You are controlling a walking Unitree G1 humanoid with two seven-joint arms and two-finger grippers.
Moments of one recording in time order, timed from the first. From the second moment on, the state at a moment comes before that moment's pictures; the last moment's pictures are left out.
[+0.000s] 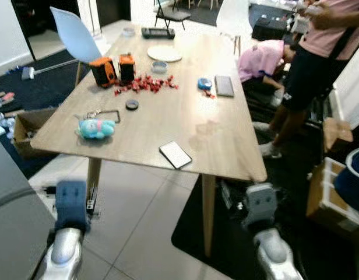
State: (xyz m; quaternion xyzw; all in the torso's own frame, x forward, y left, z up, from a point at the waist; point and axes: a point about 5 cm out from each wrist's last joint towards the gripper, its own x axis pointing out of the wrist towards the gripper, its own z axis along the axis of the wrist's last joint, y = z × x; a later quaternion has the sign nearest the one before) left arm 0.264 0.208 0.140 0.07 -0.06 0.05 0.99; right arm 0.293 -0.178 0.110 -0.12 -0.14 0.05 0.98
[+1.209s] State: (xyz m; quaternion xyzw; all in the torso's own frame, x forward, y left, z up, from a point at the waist) left arm 0.273 0.121 0.231 0.09 -0.19 -0.11 0.97; right arm 0.288 -0.171 0.172 -0.12 -0.20 0.05 0.97
